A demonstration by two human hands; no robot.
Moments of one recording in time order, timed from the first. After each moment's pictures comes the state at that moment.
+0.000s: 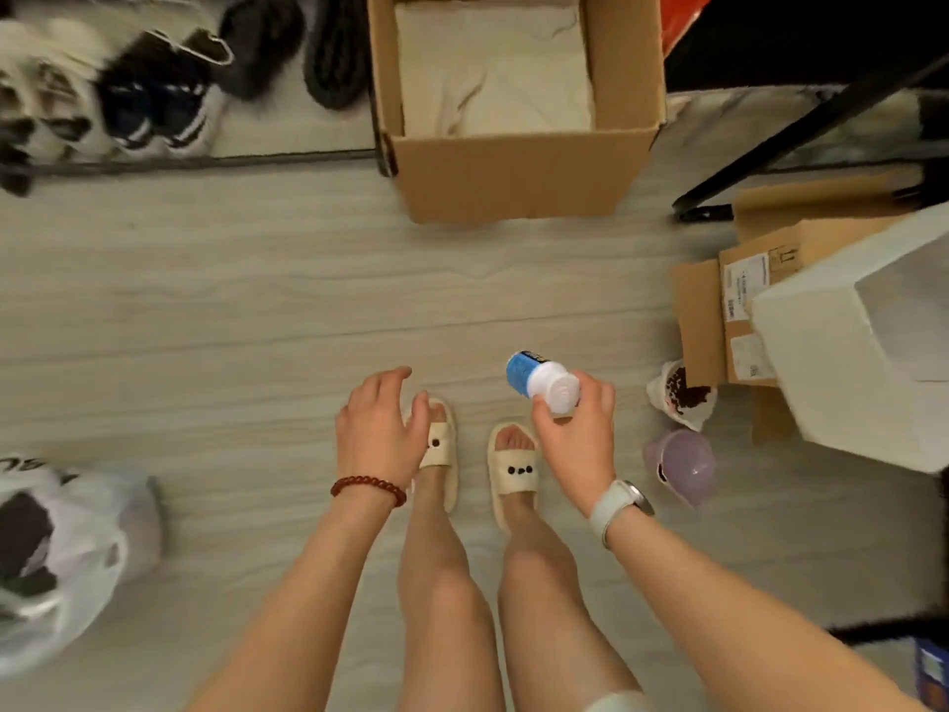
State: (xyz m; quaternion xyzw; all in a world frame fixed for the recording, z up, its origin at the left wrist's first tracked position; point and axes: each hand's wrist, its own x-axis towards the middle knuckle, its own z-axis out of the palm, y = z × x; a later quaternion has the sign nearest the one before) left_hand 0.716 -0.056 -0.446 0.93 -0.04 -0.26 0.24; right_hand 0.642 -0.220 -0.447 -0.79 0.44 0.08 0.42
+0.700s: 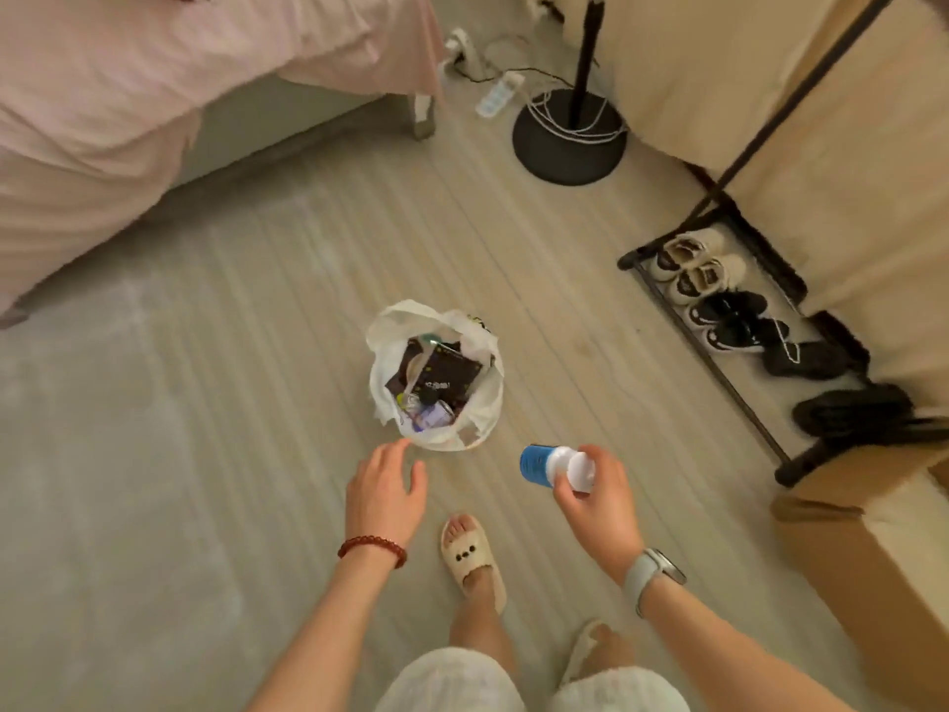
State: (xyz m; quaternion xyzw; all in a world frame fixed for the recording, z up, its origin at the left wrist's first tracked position) left_hand 0.556 0.418 -0.238 0.82 0.49 -0.05 0.30; right_hand 0.697 0.253 -0.237 -0.88 -0.11 0.32 0.34
